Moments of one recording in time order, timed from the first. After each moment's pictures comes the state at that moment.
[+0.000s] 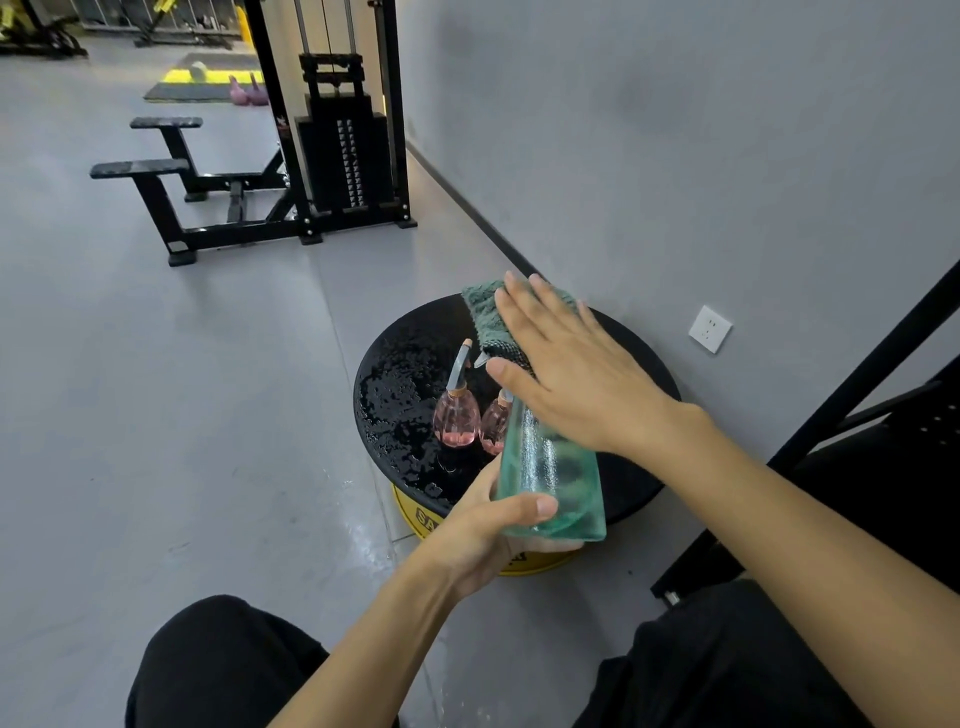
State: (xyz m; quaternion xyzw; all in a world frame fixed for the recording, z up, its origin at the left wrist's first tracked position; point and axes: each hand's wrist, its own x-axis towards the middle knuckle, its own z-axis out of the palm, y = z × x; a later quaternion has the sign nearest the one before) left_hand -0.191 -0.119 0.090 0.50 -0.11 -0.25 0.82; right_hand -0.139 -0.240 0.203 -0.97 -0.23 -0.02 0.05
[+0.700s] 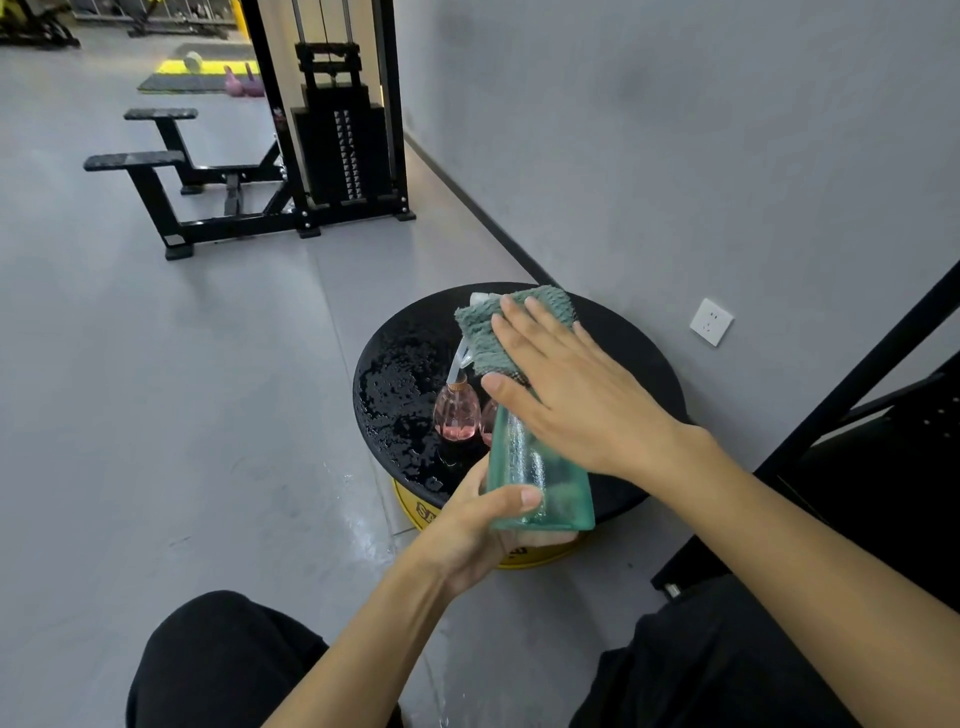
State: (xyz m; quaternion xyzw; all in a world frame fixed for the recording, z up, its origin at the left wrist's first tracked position) left_hand -0.188 -0.112 0.081 0.47 -0.08 -0.26 0.84; right_hand -0.149 -0.239 0.191 -0.97 -0.23 -0.01 0.07
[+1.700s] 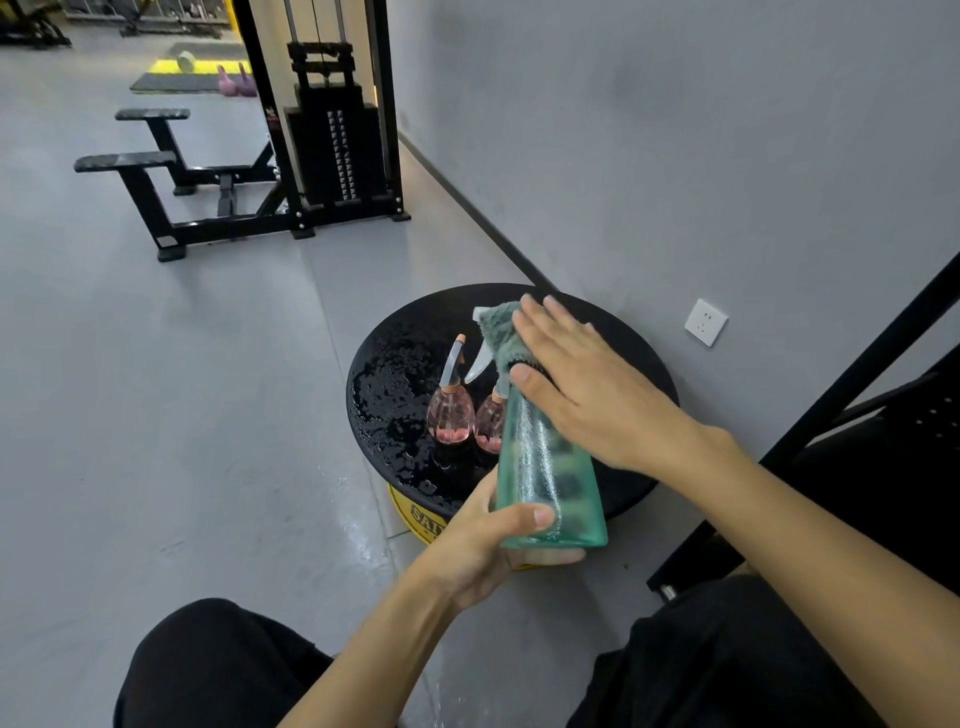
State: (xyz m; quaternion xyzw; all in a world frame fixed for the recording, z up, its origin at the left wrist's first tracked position) left_hand -0.193 -0.124 0.077 0.48 -0.08 -0.28 0.83; right_hand -0.140 -0.264 0.184 -0.96 -0.23 0.00 0.15
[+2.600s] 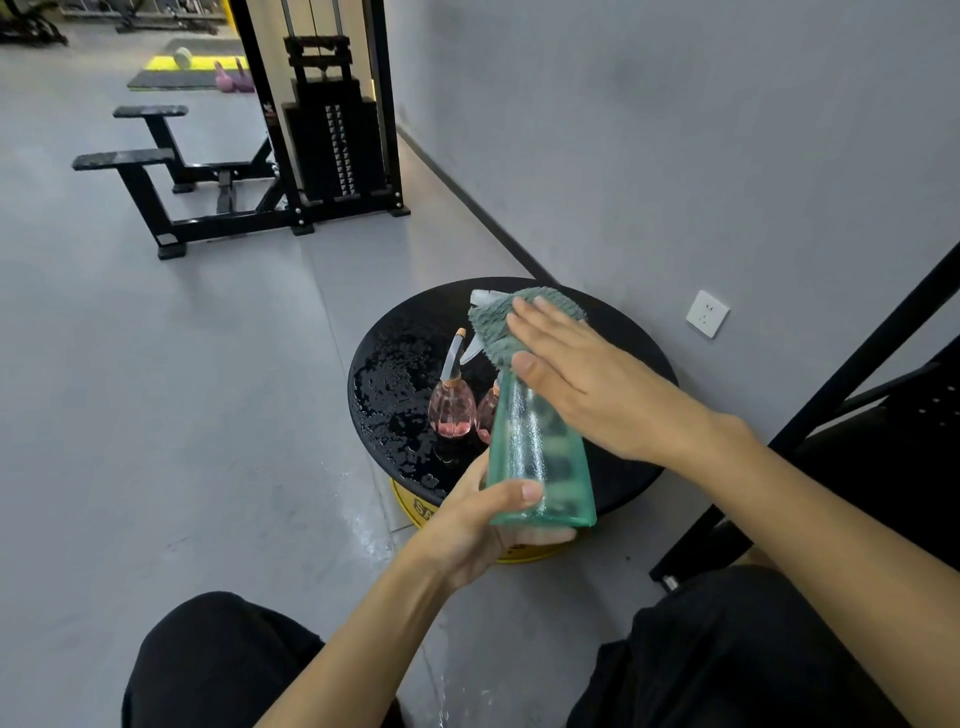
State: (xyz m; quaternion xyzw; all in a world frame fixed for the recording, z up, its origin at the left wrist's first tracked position) left_hand -0.186 -0.117 0.082 0.47 -0.08 -0.27 0.83; right_hand -0.141 -0.266 0.187 -0.95 -0.25 0.01 0.18
